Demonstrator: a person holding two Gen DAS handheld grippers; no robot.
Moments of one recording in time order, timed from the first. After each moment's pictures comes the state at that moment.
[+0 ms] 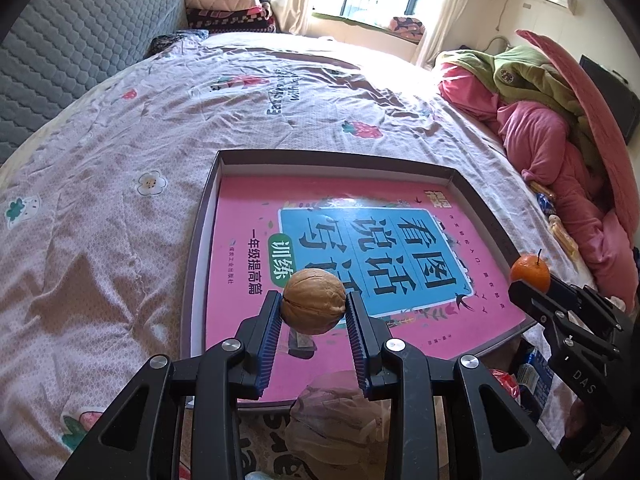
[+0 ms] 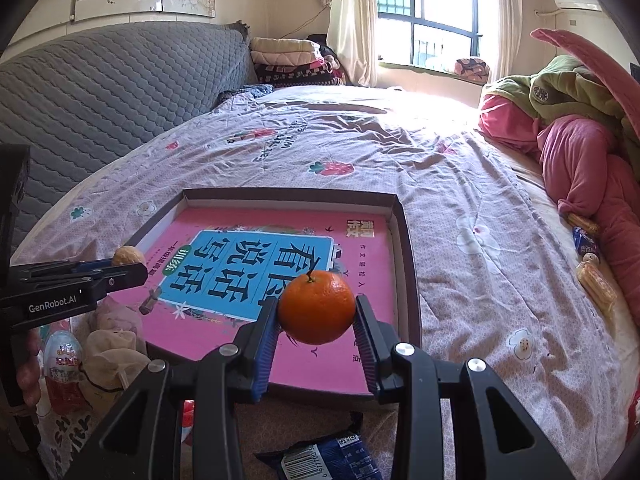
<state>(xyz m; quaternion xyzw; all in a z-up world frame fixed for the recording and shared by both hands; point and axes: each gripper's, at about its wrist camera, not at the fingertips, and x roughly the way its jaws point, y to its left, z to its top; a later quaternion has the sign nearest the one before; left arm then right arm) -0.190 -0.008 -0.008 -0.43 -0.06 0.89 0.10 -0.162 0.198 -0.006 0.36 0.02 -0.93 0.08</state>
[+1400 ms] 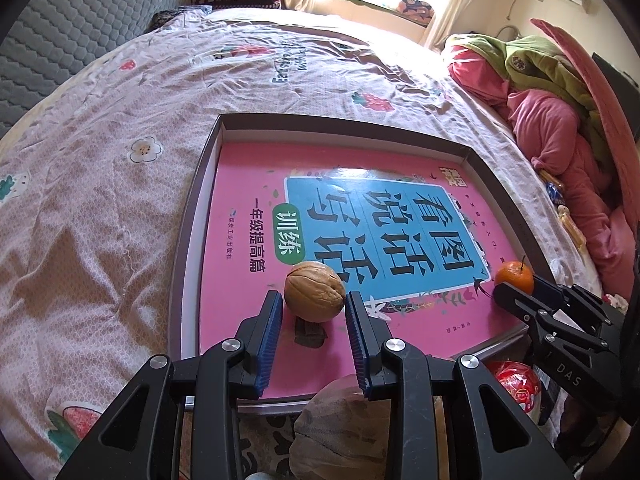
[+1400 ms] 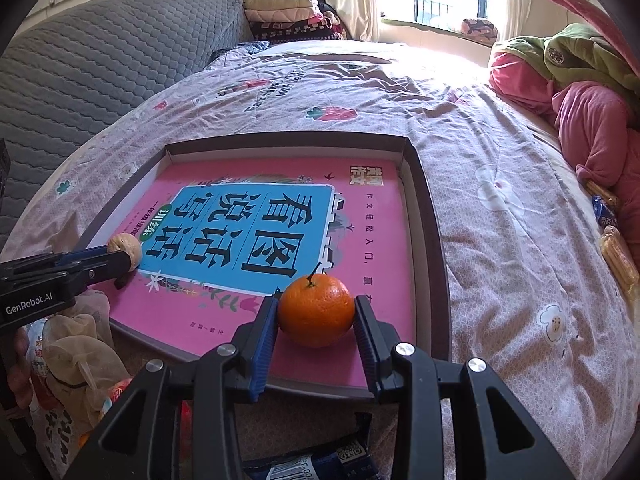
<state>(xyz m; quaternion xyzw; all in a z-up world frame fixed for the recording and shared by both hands) -0.202 -0.009 -0.030 -0.47 -0.07 0.87 0.10 -0.186 0.195 -0.037 0.44 0.02 -0.90 0.08</state>
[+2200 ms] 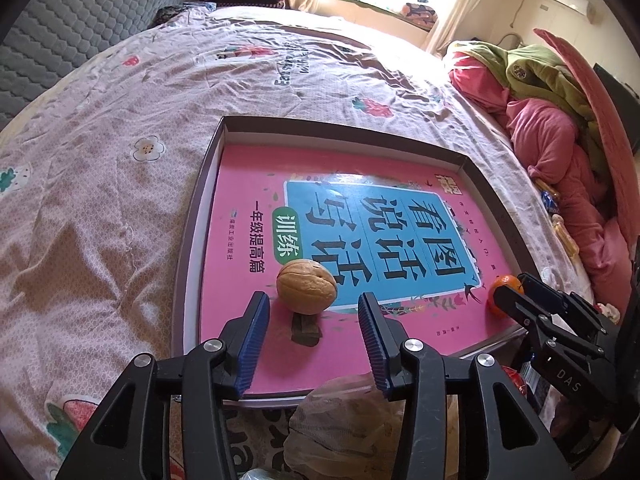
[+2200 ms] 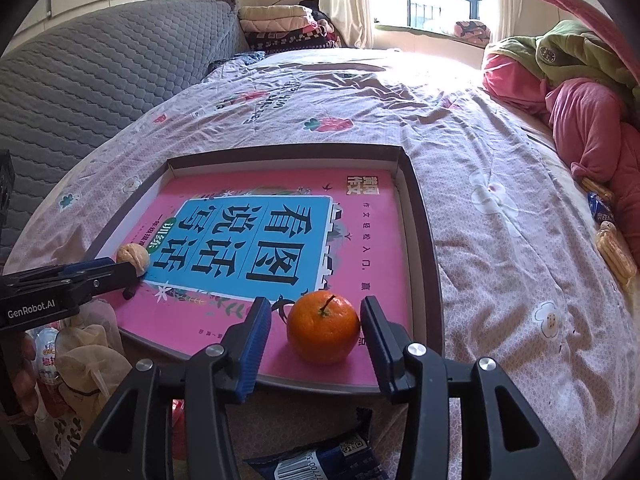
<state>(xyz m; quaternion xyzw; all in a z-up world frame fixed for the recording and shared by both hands) -0.199 -0.013 -0.021 -0.47 -0.09 0.87 0.10 -0.181 0.199 -0.029 0.42 0.00 -0.90 0.08</state>
